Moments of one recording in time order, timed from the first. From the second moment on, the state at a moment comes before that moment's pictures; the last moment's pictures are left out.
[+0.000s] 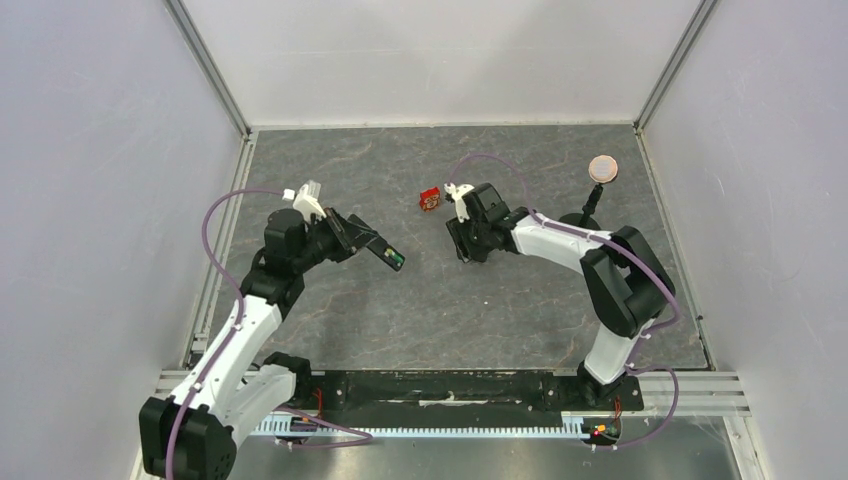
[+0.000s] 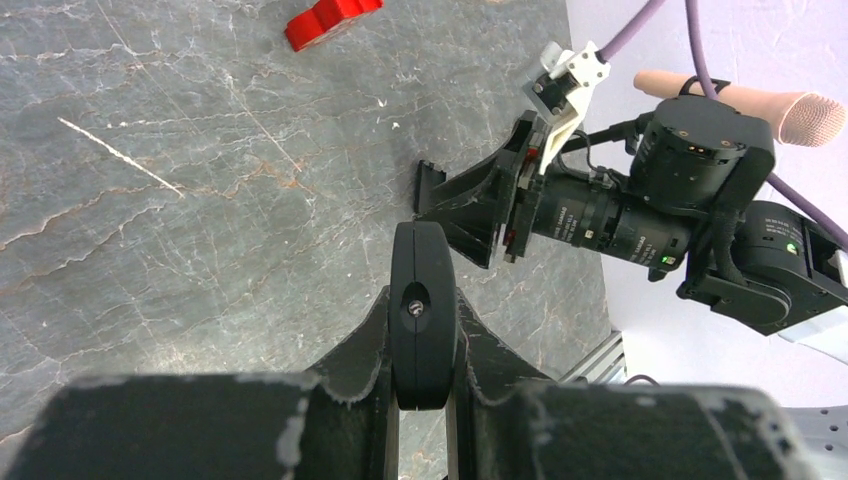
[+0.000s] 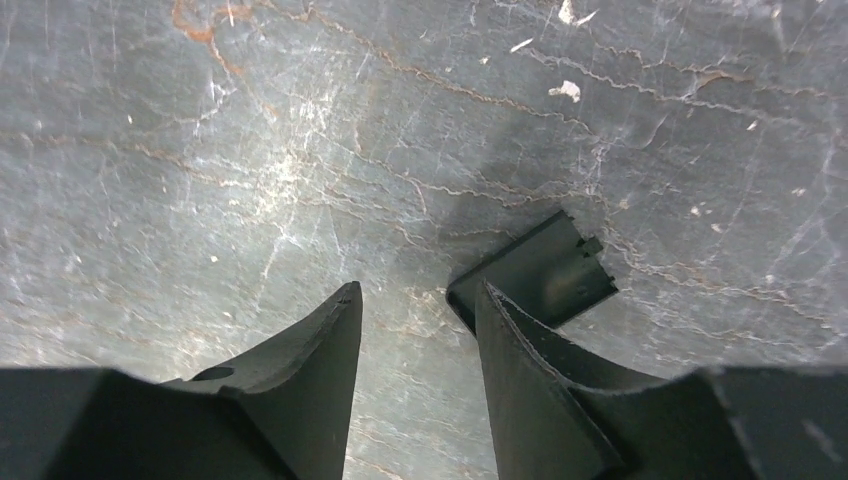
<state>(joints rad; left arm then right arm) -0.23 0.90 0.63 -0.10 0.39 -0.76 0.61 1.78 1.12 -0.30 -0.05 0.12</state>
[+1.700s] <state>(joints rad) -0.24 0.76 0.52 0.19 0.38 -1.22 0.62 1.17 0.90 0.25 -0.37 0.58</state>
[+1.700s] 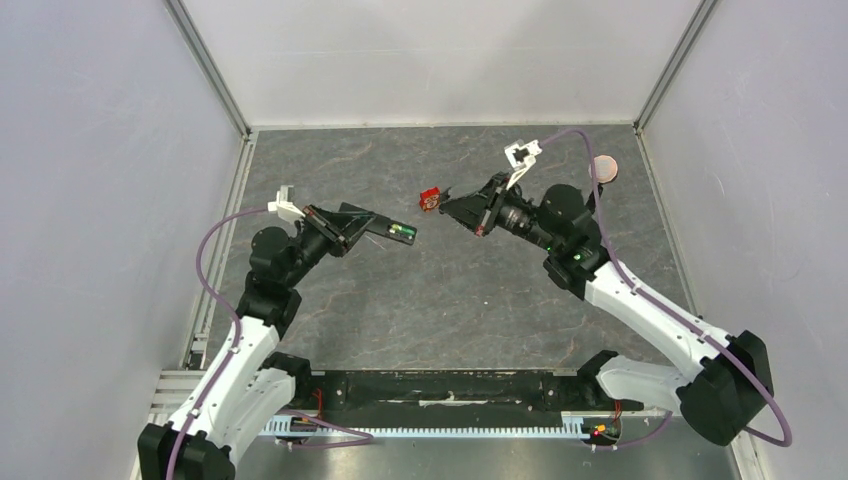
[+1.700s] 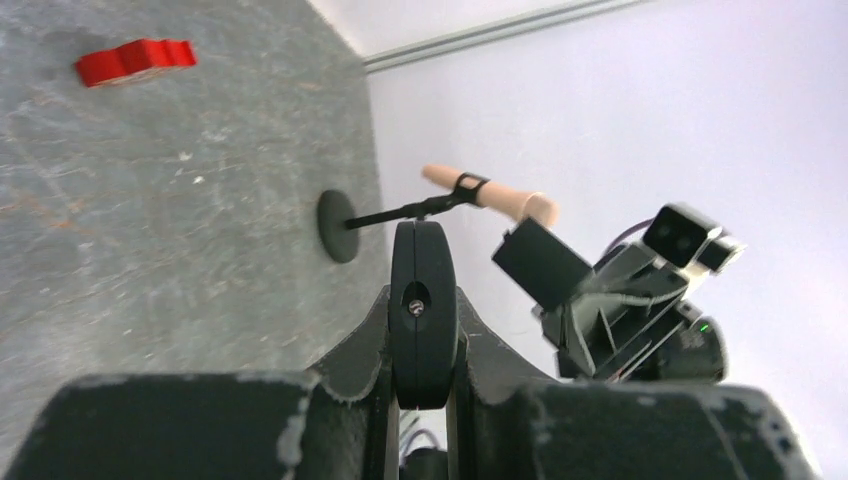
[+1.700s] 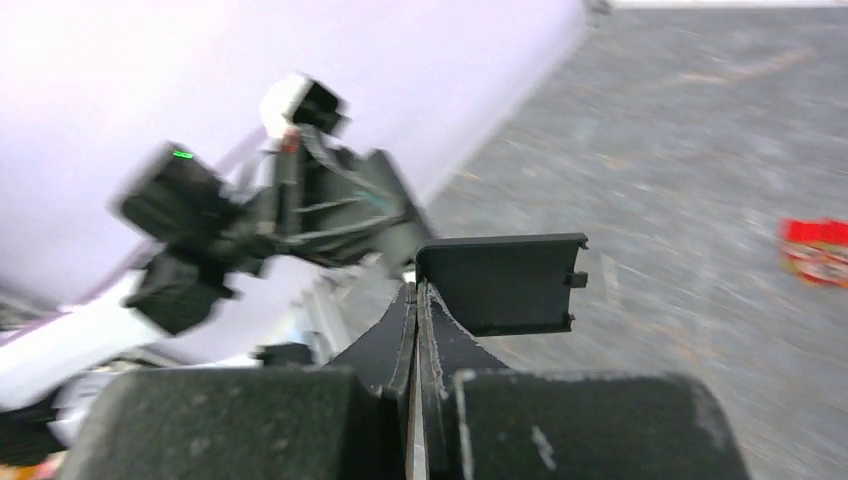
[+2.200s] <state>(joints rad) -0.25 0.72 0.51 0.37 0.31 -1.52 0.66 1.22 0.82 1.01 -0.48 1.34</state>
